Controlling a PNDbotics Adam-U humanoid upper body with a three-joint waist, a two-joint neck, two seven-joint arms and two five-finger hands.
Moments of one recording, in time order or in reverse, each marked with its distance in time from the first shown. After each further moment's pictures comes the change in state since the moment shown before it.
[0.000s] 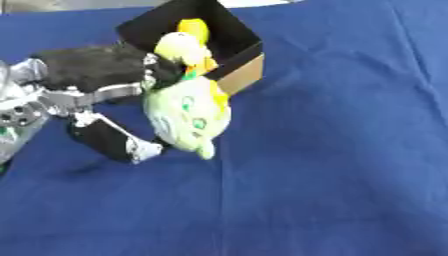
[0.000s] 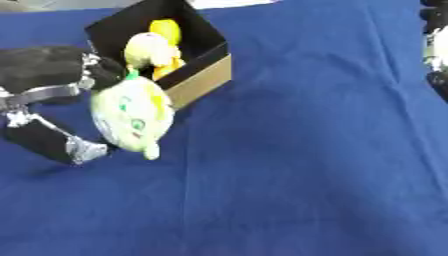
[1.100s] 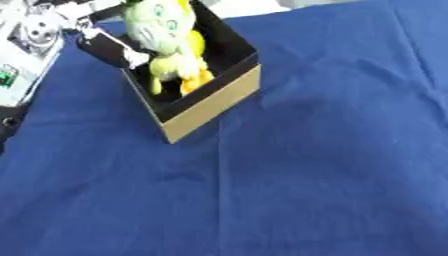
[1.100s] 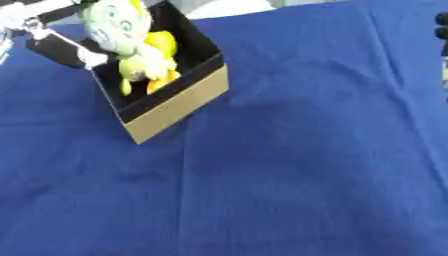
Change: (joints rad) left arm -0.192 -0.128 0.093 0.580 0.004 -0.020 0.113; right arm -0.031 -0.007 0.014 0.000 -0.007 0.007 0.012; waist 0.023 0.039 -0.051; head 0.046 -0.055
